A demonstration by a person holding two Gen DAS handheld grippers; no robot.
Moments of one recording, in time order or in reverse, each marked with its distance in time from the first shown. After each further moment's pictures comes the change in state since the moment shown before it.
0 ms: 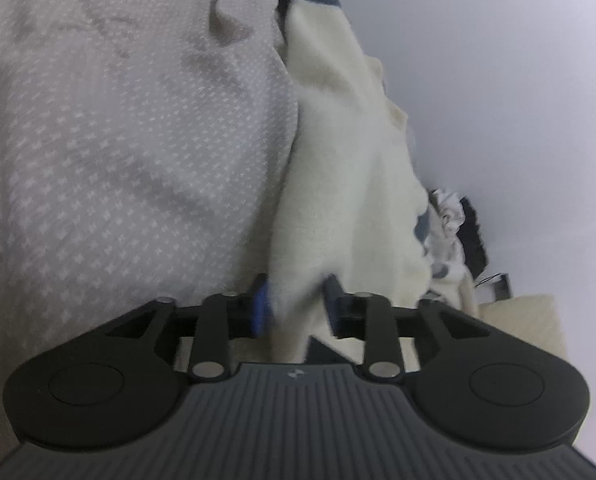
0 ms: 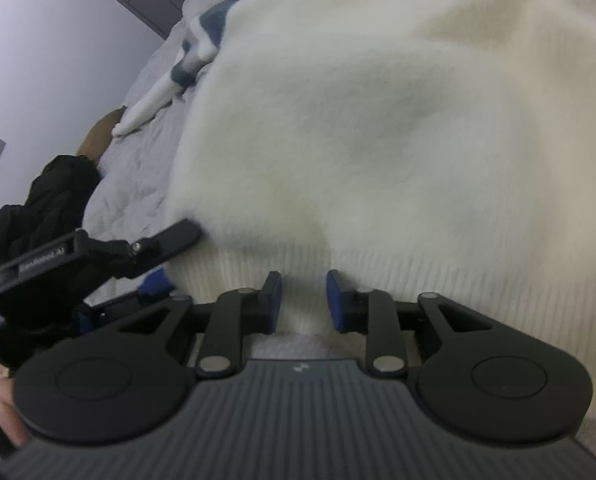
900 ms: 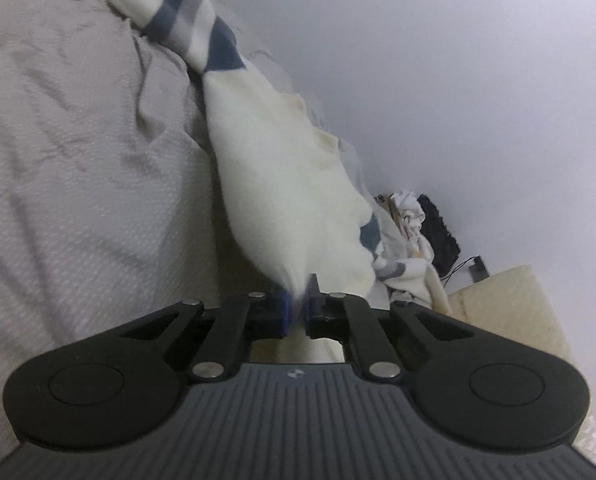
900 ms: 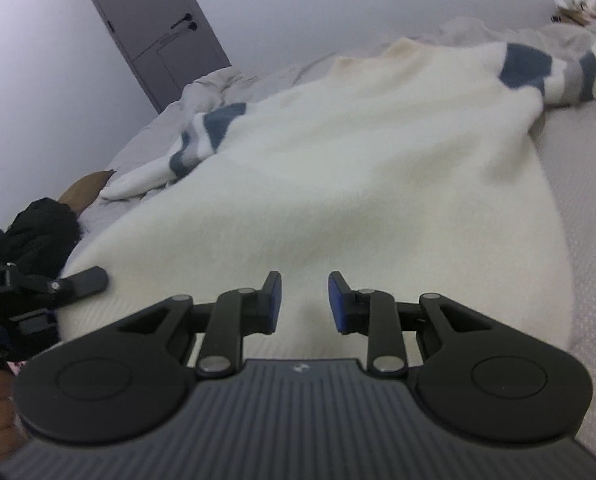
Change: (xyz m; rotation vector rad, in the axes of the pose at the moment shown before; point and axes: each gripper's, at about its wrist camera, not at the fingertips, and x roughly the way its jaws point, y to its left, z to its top) left arm -0.088 -0.052 -0.001 0.179 -0.100 -0.079; right arm -0.075 0.018 -0.007 -0.159 -0.320 -0.140
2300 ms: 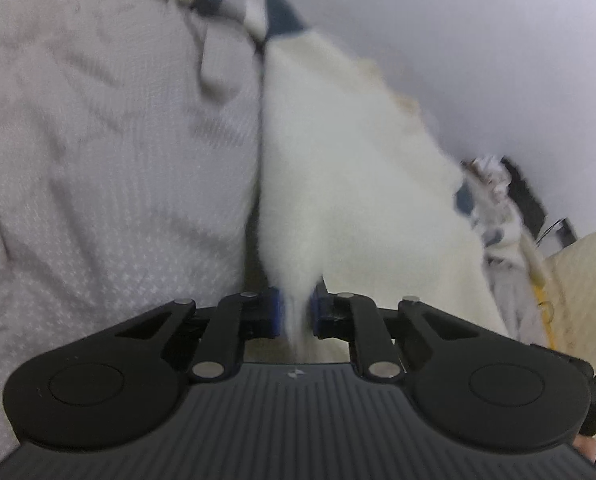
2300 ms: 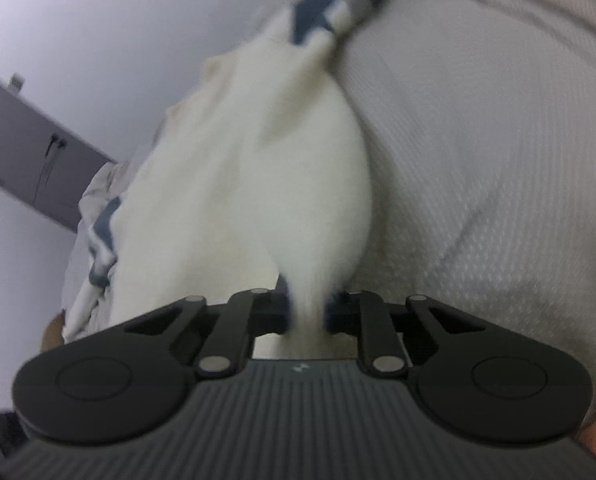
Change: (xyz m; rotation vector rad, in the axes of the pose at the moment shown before) left arm 0.040 0.019 -0.013 0.123 0.039 0.245; right arm -0.029 -0.099 -0.011 0.544 -0.065 -0.173
